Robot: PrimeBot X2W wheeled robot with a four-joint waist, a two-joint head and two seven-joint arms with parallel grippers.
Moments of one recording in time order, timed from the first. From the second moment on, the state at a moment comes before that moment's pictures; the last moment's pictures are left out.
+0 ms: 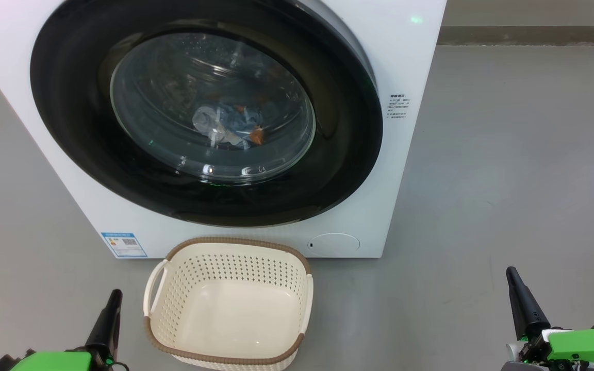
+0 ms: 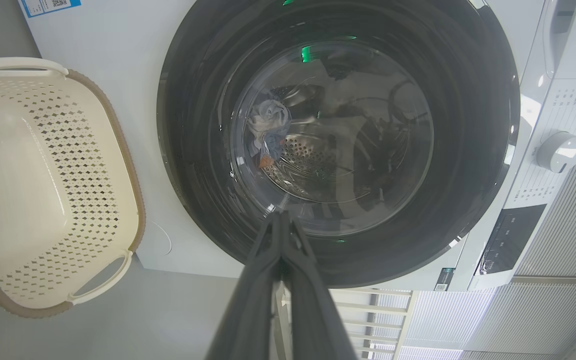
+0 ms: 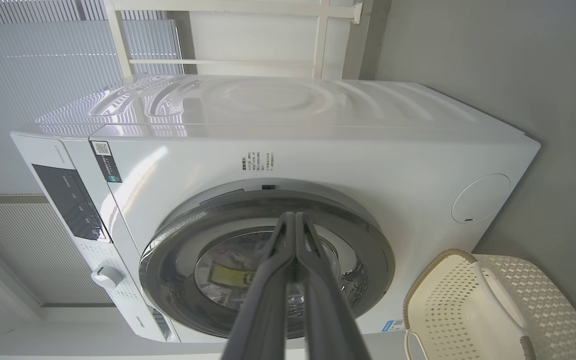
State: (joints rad) left arm -0.07 0.04 0.08 0.27 -1.60 -0.13 0.11; right arm -0.06 -0.05 -0.14 0.28 1.60 0.13 0.11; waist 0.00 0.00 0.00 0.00
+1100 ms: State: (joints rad) left arm -0.07 0.04 0.08 0.27 -1.60 -0.13 0.11; right arm -0.06 -0.05 -0.14 0.28 1.60 0.13 0.11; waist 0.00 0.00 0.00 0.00
